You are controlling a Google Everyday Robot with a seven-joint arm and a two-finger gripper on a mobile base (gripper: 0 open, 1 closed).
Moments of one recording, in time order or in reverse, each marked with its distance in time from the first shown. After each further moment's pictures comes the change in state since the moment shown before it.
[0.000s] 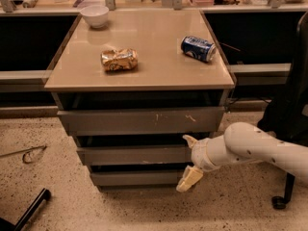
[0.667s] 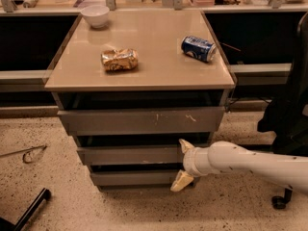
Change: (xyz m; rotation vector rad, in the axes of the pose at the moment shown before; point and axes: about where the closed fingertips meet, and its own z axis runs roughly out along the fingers) arm 0.040 -0.023 0.069 0.146 0.056 -0.068
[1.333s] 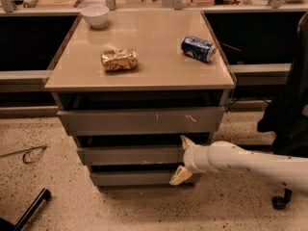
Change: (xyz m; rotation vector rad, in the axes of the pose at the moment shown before) arm 0.009 -0.026 0.022 0.070 -0.033 0.026
